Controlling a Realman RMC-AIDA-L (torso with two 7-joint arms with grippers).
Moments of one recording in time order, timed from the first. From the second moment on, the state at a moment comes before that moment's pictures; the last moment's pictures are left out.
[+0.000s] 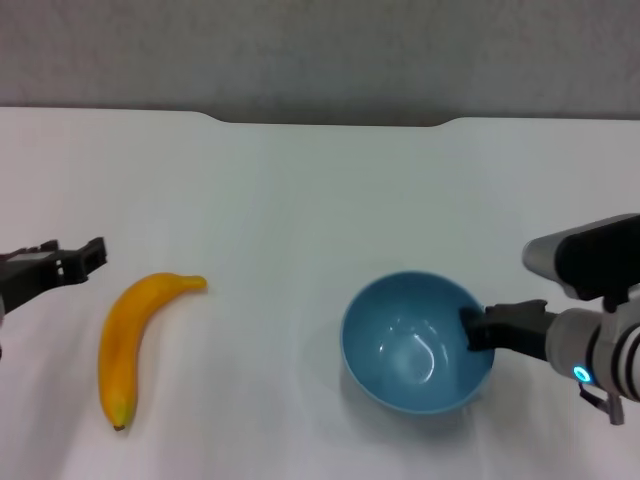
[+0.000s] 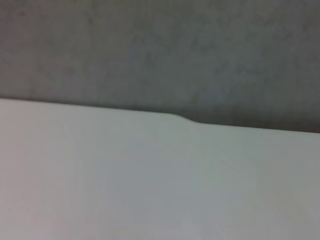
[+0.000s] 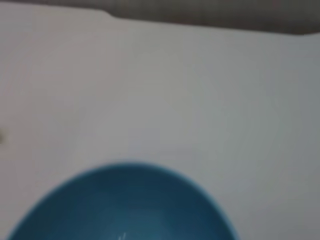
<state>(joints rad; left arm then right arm) -0.02 -2.03 -1.54 -1.44 2.45 -0.47 0.23 0.28 2.01 1.22 1.15 -2.46 0.43 -0.21</state>
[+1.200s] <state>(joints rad) -0.16 -2.04 -1.49 -1.21 2.52 -0.49 0.32 0.20 2.01 1.25 1.33 -2.46 0.42 -0.29</state>
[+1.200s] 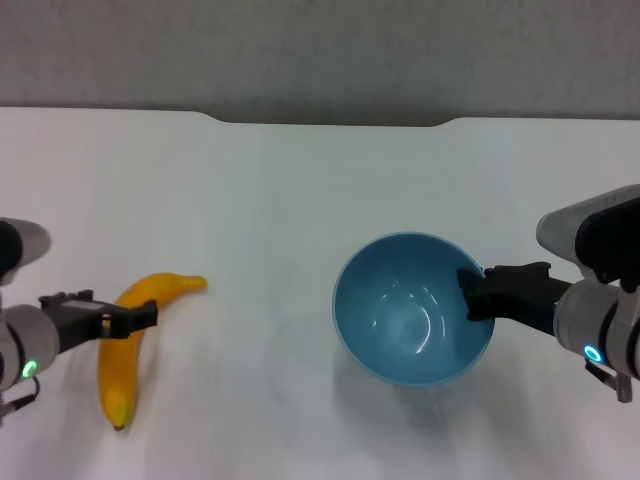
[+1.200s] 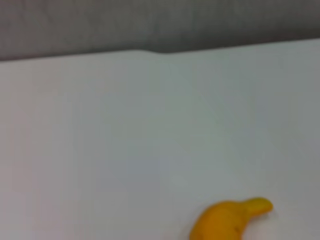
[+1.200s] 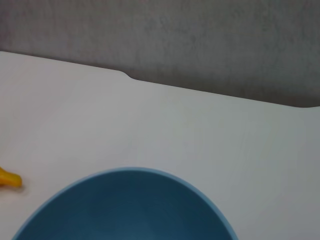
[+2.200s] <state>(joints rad) -0.26 -2.04 -1.42 -0.97 2.52 -0.35 0.30 0.20 2.01 1.24 1.33 -2.46 0.42 -0.29</state>
